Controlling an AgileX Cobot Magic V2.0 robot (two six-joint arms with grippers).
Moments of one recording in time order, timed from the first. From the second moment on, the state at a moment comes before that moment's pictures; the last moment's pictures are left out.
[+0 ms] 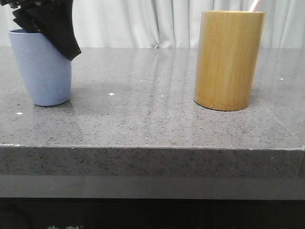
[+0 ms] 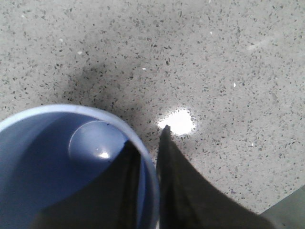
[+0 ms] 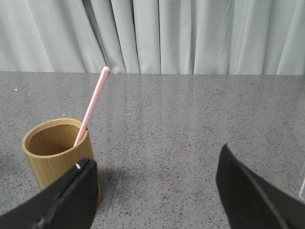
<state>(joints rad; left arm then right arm) -0.44 1.64 -1.50 -0.14 1.13 0.19 -0.02 0.38 -0.62 0.23 0.45 -0.12</state>
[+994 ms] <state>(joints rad) -0.70 1.83 -1.85 -0.14 1.25 0.22 -0.02 0.38 -0.62 0.23 0.45 -0.12</state>
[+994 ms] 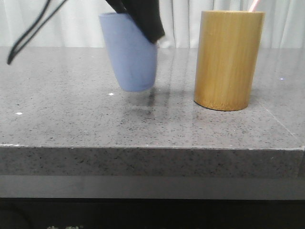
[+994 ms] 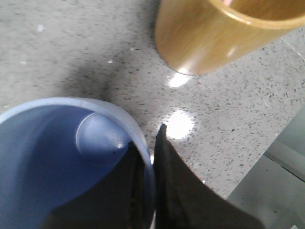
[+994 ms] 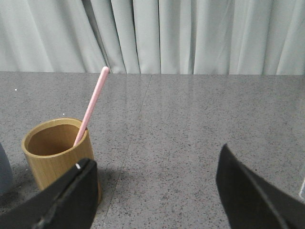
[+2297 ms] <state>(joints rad) -0.64 1.60 -1.88 -0.10 1.26 0.17 -0.02 0.38 -0.62 0.23 0.45 -0.12</state>
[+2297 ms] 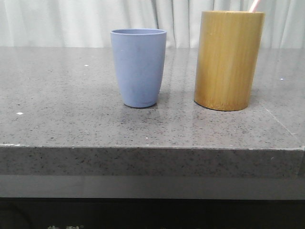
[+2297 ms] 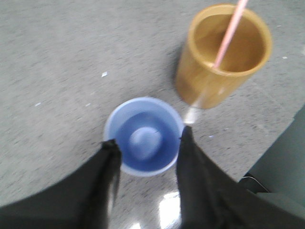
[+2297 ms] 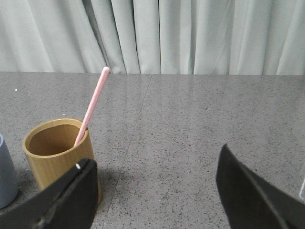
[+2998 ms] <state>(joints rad) -0.31 0.99 -1.17 -0.08 0.95 0.09 -0.02 0.38 -0.62 0.23 0.48 -0.12</state>
